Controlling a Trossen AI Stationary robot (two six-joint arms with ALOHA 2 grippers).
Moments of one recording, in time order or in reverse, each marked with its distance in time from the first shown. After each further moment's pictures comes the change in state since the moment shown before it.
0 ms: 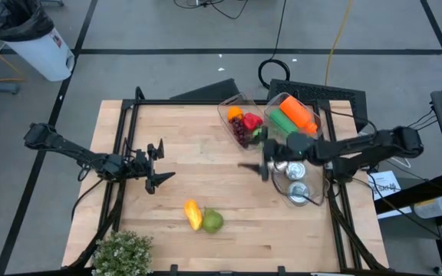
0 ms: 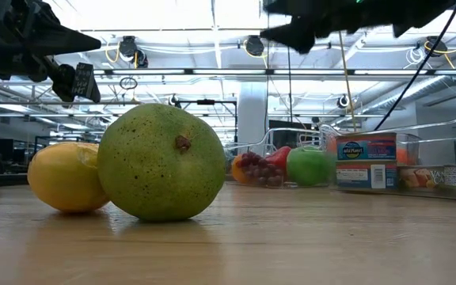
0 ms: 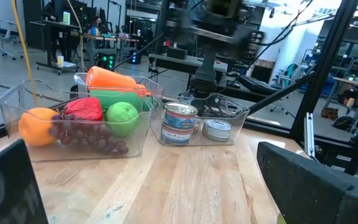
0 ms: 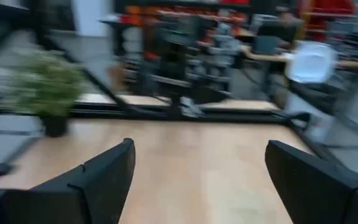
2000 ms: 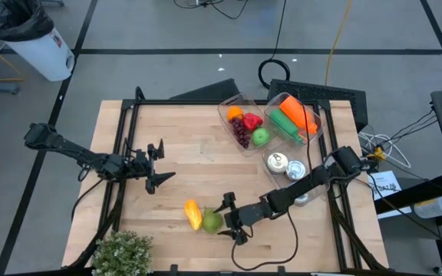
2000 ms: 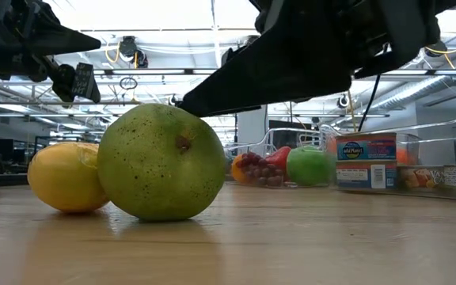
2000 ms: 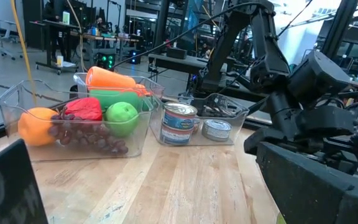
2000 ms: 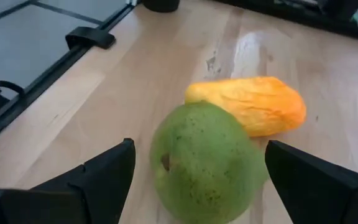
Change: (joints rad) left arm 0.000 0.000 0.000 0.000 0.001 0.000; right arm 0.449 0.759 0.401 -0.055 0.162 0.023
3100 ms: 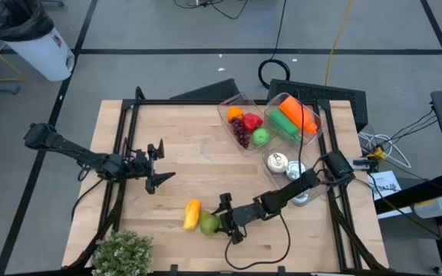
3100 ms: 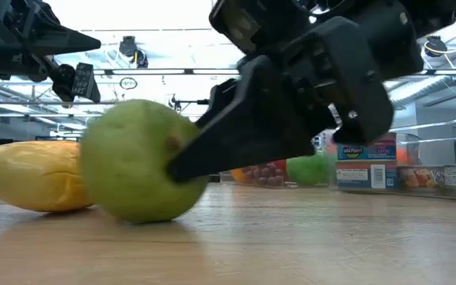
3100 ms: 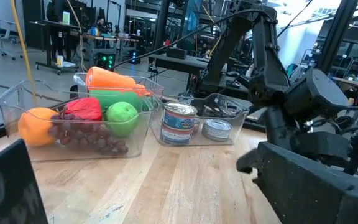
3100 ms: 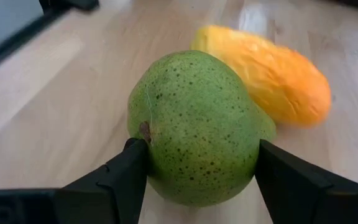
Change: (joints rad) left arm 0.000 0.000 0.000 0.000 0.000 0.000; right arm -0.029 0.108 0.044 0.003 -0.002 -0.021
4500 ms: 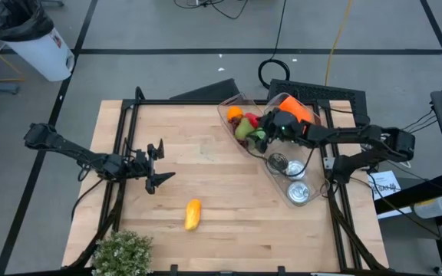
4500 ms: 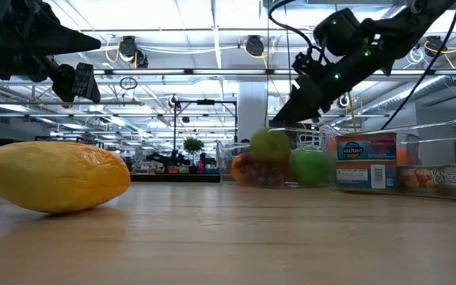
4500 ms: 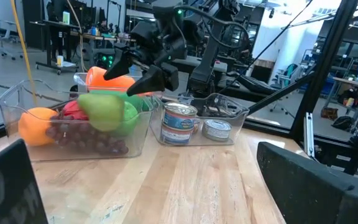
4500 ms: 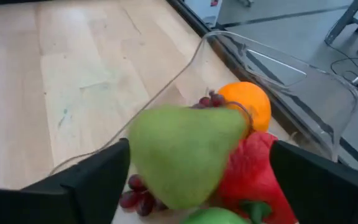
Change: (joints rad) left arm 0.000 0.000 0.000 0.000 0.000 0.000; right arm -0.810 -0.763 -0.470 -0.240 -0.080 -0.003
